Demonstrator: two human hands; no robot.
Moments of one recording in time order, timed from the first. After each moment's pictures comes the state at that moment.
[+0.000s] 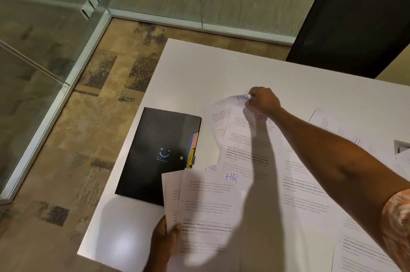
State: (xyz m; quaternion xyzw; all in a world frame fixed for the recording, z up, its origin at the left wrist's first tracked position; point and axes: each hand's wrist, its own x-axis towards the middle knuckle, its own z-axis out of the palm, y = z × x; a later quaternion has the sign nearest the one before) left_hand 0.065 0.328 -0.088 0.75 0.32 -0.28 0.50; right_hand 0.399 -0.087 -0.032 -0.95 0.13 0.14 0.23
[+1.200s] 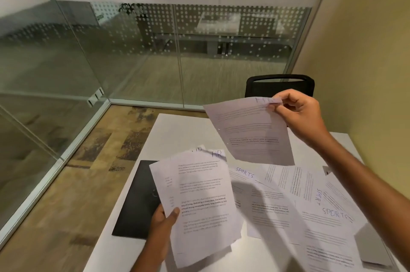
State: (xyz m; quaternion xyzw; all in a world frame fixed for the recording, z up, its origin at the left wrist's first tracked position) left_hand 0.112 0.271 0.089 0.64 0.17 -0.21 0.72; right_hand 0.154 -0.128 0.338 -0.84 0.03 -0.24 0.48
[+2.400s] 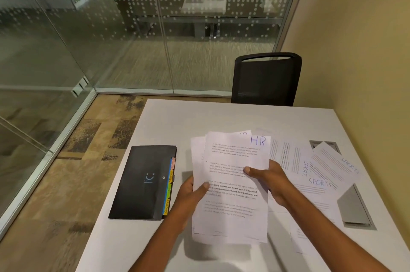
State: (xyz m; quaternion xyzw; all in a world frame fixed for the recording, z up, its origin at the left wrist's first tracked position) left_hand 0.096 0.198 0.111 0.65 0.04 -0.35 0.68; right_hand 0.038 -0.080 0.143 -0.60 0.30 0.02 0.74
